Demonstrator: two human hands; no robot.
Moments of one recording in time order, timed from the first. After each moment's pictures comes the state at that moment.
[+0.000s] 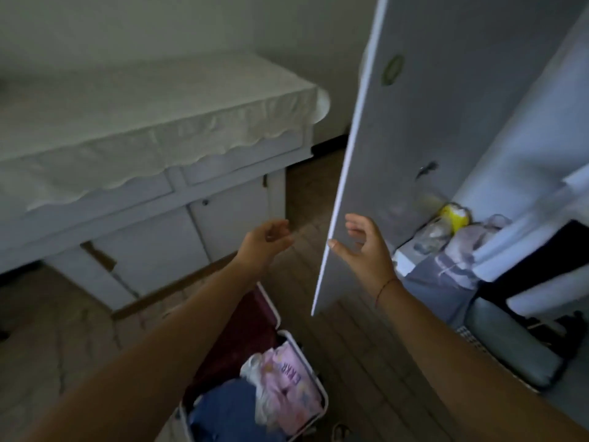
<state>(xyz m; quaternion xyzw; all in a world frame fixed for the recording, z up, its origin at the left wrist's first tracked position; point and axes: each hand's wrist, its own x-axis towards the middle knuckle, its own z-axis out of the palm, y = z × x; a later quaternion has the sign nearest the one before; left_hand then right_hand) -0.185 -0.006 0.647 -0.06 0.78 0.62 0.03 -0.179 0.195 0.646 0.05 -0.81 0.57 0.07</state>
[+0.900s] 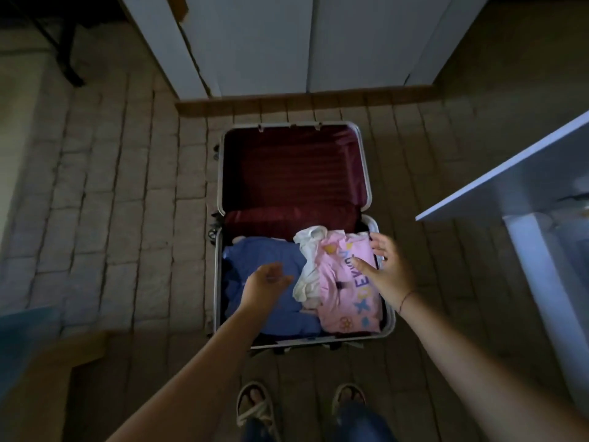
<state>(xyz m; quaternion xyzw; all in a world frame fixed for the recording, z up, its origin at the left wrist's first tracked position) 0.021 -0.081 0.123 -0.48 0.65 0.58 0.10 -0.122 0.100 0.132 0.09 -0.85 0.46 -0.27</state>
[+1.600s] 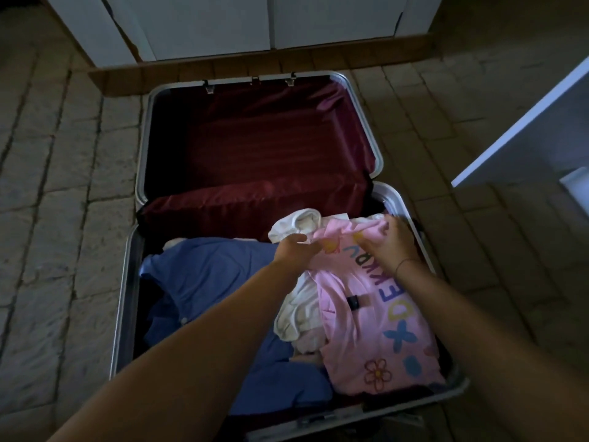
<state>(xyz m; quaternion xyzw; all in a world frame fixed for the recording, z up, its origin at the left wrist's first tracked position) -0.114 -0.064 -0.170 -0.42 0.66 0.61 0.14 -0.209 0.097 -0.177 0.08 -0.94 0.30 -0.16</state>
